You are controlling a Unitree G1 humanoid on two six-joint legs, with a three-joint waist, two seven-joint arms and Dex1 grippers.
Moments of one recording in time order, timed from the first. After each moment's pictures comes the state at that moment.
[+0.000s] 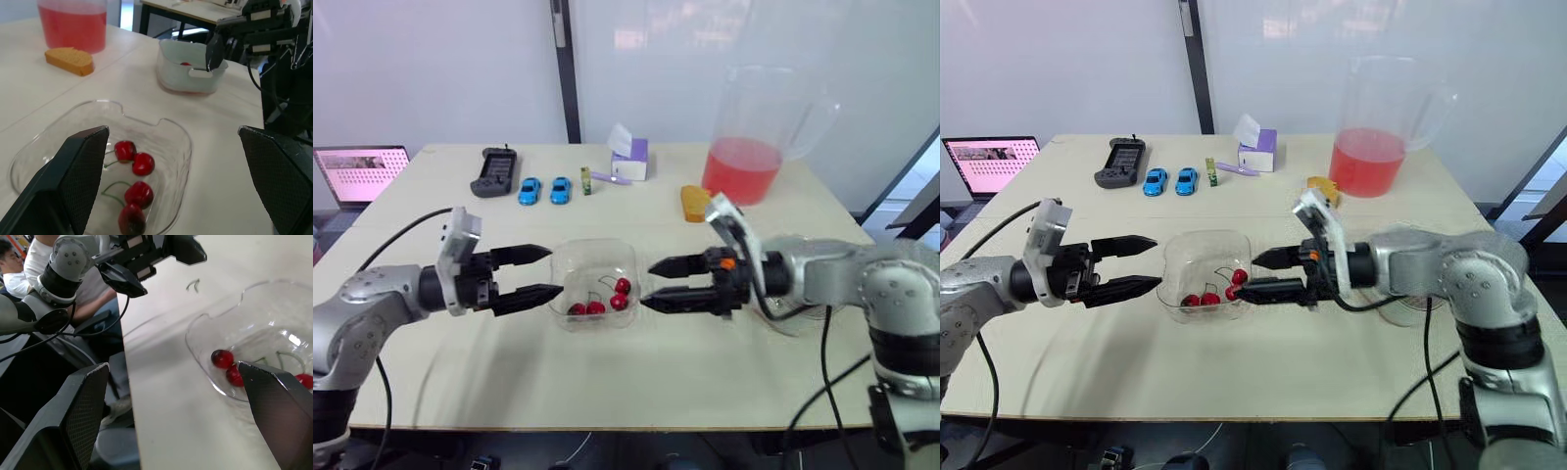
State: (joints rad) left arm -0.32 0.92 0.23 -0.24 -0.88 0.62 -1.09; right arm -0.84 -0.70 -0.03 -0.28 1.32 1.37 0.49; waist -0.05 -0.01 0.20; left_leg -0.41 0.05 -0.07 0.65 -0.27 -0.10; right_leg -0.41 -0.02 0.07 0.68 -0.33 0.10
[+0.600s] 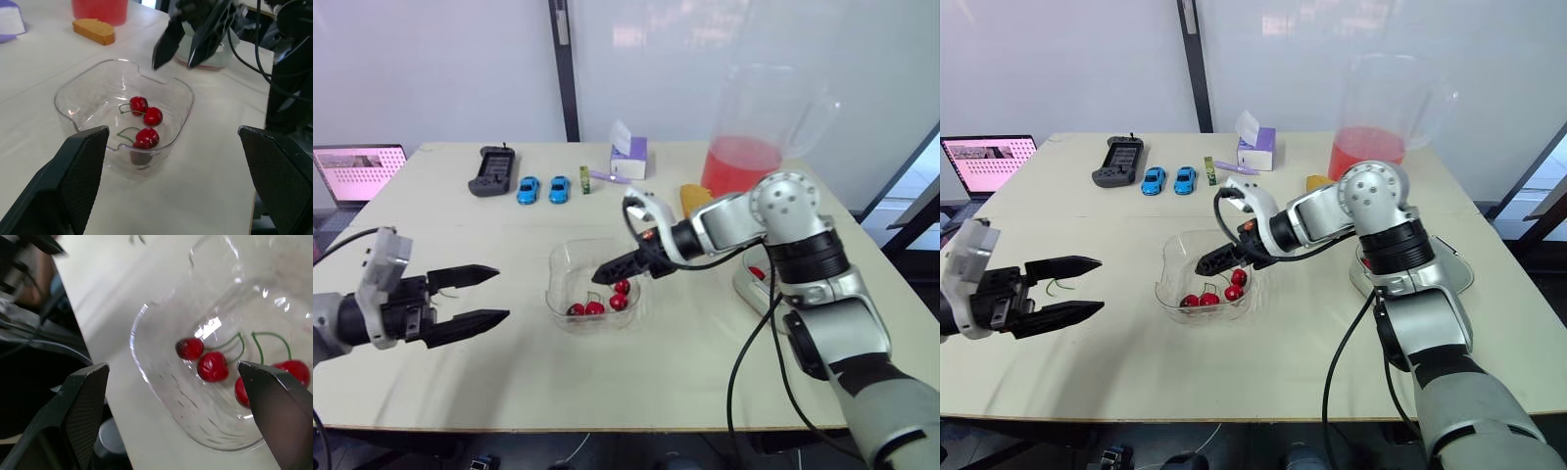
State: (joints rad) left arm 0.03 0.98 0.58 -0.34 -0.90 0.65 -1.19; right arm -1.25 -0.42 0.25 0.26 1.14 1.61 0.22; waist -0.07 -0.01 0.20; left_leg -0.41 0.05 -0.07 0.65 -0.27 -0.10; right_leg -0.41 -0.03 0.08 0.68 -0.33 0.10
